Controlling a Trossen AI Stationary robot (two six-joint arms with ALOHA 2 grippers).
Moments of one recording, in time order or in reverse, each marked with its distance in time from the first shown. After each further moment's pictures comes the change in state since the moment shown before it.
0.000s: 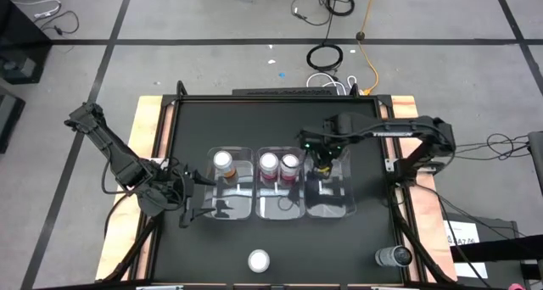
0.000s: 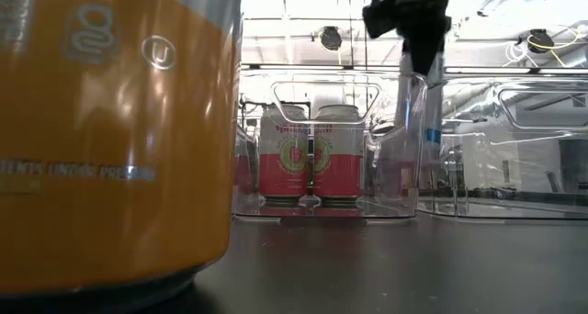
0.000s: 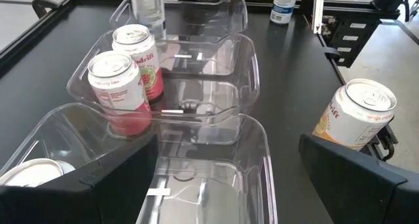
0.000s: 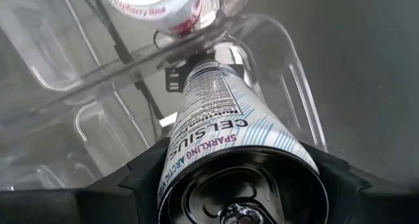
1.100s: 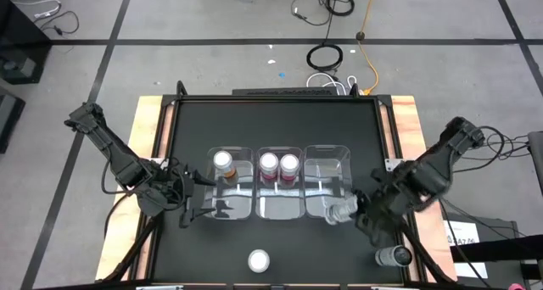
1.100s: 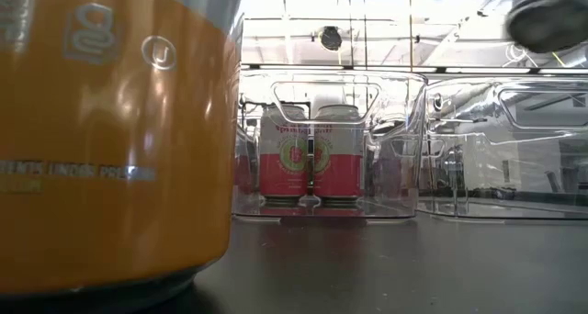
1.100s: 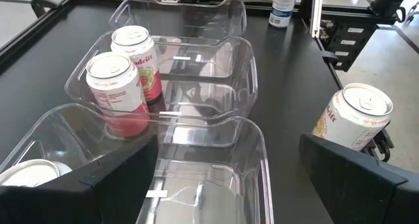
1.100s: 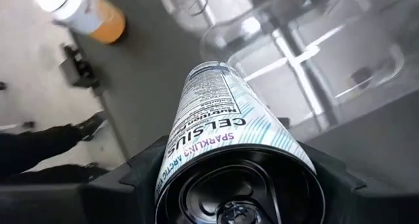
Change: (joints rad) left arm 0.000 0.000 0.000 0.012 0.000 -0.008; right arm 0.769 -0.282 -0.001 -0.010 0.176 0.853
